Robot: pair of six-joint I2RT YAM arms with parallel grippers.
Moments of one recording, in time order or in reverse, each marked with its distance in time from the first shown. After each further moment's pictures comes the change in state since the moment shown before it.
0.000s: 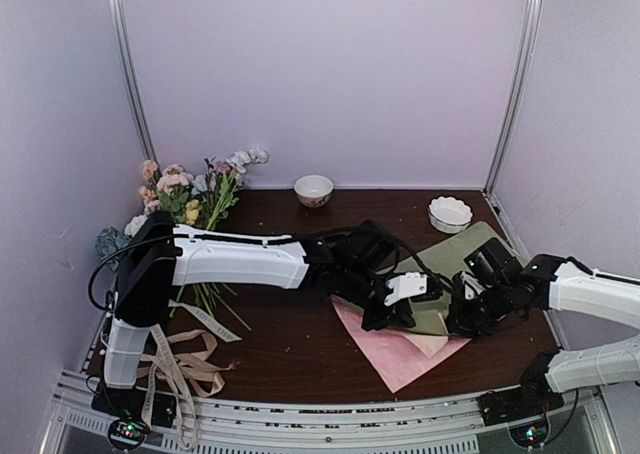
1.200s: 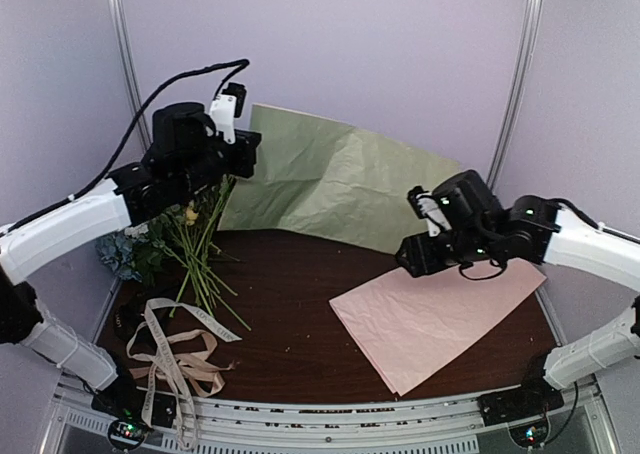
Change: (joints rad) left arm 0.417 -0.722 -0.364 0.304 -0.721 -0.491; right arm 0.236 0.121 0.509 -0.042 0.460 -0.387
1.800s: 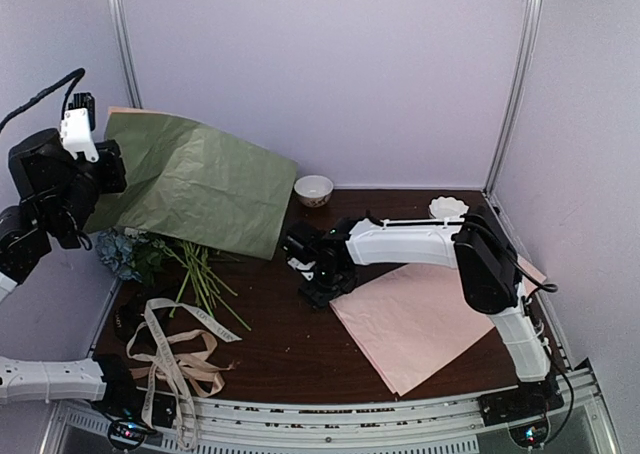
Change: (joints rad) left arm -0.002 -0.639 -0.198 -0.325 -0.631 0.080; right arm 0.145 1.125 0.777 -0.109 -0.002 -0.313
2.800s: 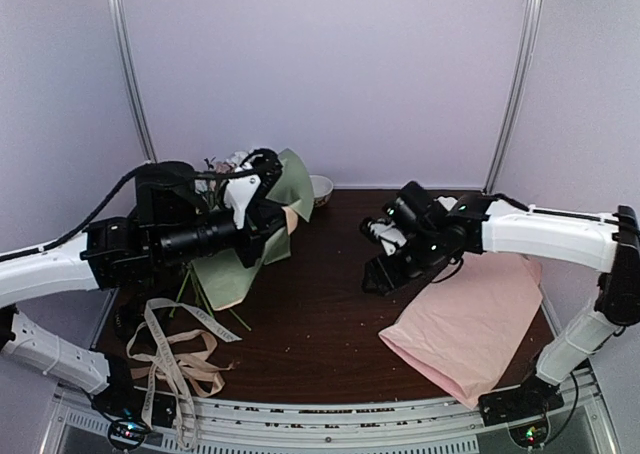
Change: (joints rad) left arm -0.291 0.316 -0.123 0.289 0.746 0.149; right arm -0.110 -0.687 -0.655 0.081 -0.246 0.171
